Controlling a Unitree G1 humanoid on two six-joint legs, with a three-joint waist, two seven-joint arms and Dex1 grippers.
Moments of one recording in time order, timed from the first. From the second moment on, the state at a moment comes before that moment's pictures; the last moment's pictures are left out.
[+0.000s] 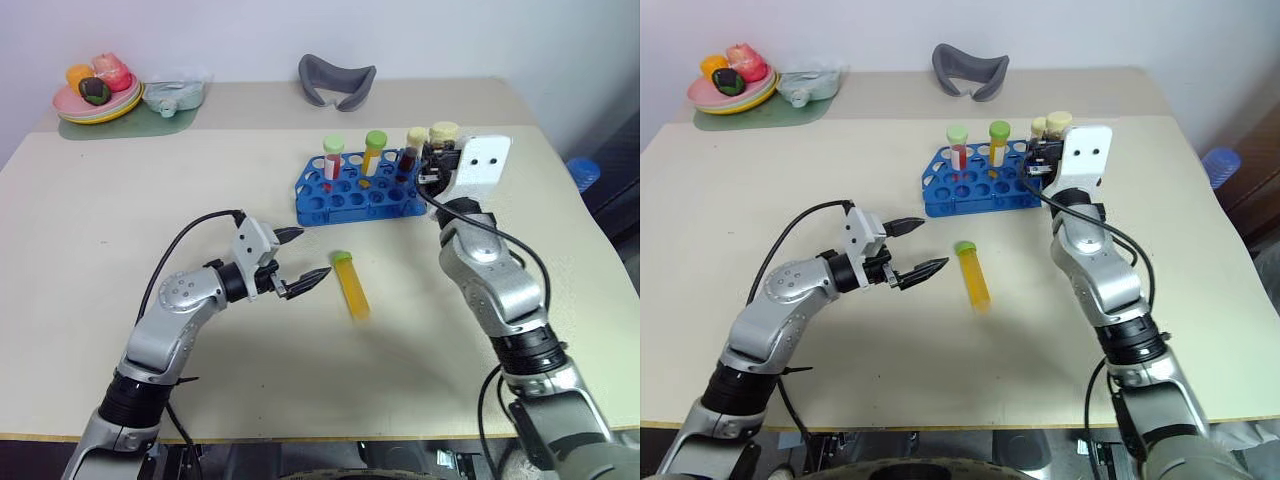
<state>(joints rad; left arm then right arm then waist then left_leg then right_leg) -0.29 0.46 -0.13 -0.27 -0.36 0.35 -0.75 -0.53 -0.40 0.16 -0.05 0.37 0.15 -0.27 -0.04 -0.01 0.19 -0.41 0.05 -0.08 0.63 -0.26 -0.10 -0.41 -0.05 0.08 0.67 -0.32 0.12</state>
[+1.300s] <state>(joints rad) -0.22 0.48 -0.10 -0.35 -0.38 0.41 -0.73 -0.58 -0.28 -0.11 -0.04 0.18 0.15 0.00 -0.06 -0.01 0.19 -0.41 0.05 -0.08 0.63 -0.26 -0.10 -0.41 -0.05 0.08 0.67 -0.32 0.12</state>
